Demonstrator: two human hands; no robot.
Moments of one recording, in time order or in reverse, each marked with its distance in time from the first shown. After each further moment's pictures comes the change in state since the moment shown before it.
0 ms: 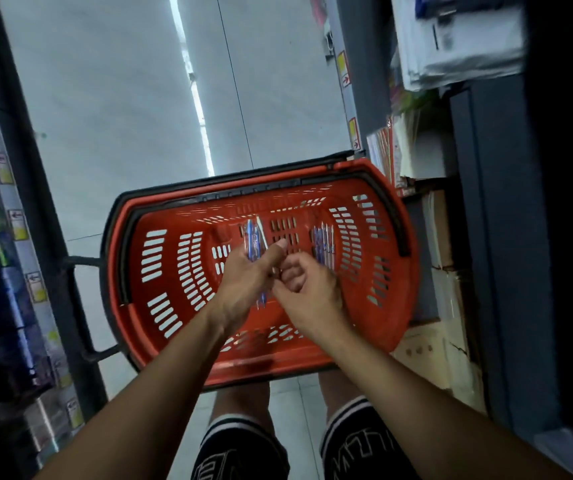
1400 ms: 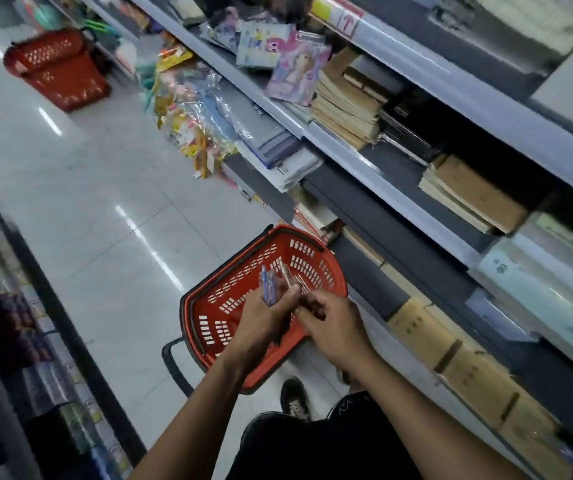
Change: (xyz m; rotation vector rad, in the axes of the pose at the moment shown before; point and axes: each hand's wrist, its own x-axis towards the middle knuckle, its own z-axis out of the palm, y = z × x) left_hand -0.294 0.118 -0.002 0.478 -0.589 0.354; right_hand -0.324 -0.124 -0.049 0.265 0.484 -0.104
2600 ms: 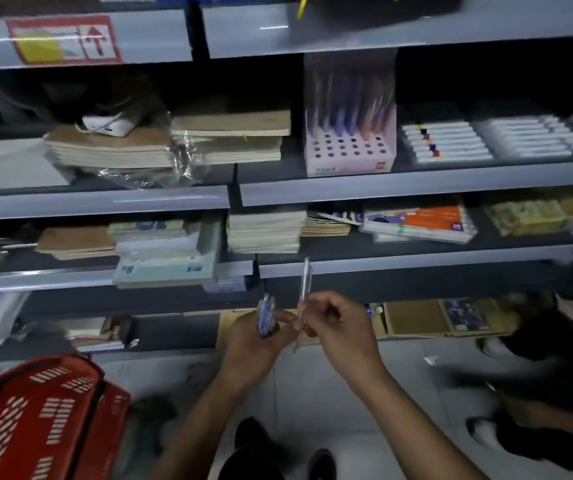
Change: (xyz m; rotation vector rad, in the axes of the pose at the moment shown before) left_hand -0.210 -0.036 0.530 0.472 -0.690 0.264; right_hand -0.436 0.240 -0.327 0.619 0.998 0.102
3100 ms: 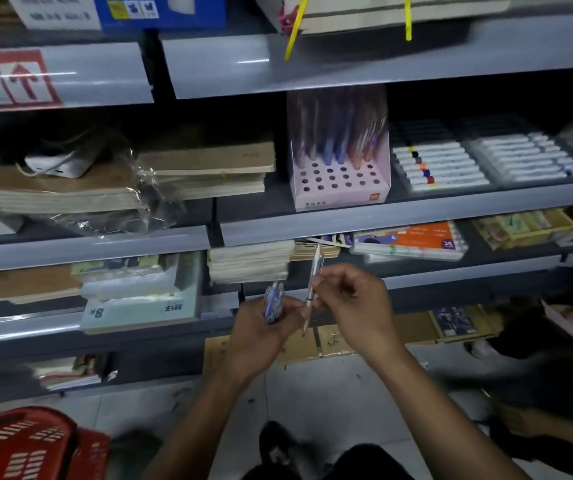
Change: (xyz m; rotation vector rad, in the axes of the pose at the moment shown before) left_hand 0.101 0.033 0.003 -0.019 -0.083 0.028; right_hand 0.091 -0.049 -0.020 -0.038 0.129 -0.055
